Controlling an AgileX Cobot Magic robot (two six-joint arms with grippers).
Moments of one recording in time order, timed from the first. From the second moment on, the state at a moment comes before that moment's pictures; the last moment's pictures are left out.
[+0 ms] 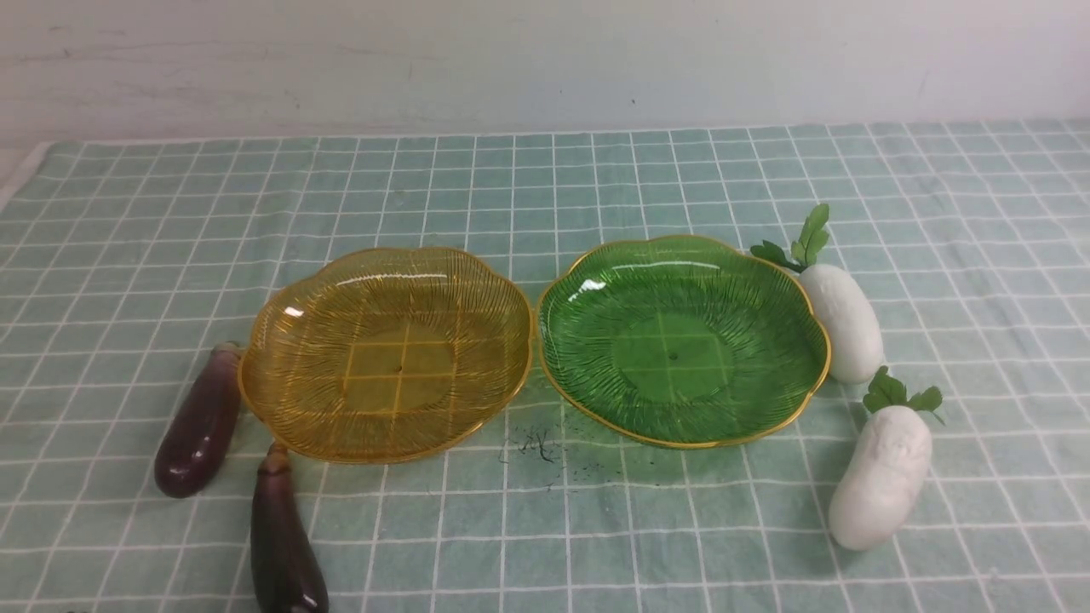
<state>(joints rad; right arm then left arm) 0.04 -0.01 0.02 0.10 0.40 -0.21 -0.07 -0.02 0.03 -0.02 0.38 0.04</state>
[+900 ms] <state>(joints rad) 0.04 -0.01 -0.03 0.78 0.26 -0.08 -0.07 -0.02 -0.04 -0.95 0.34 -0.20</state>
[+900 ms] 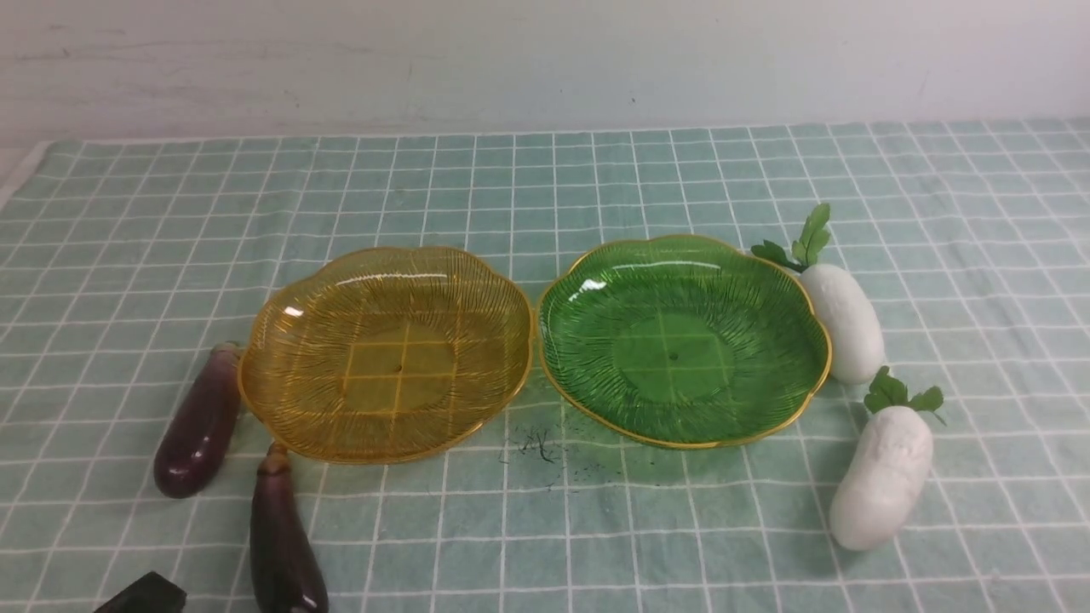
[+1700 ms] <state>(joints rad) 0.04 1.22 -0.67 0.26 0.74 -0.01 -0.07 0.92 -0.52 -0.51 0.83 0.07</state>
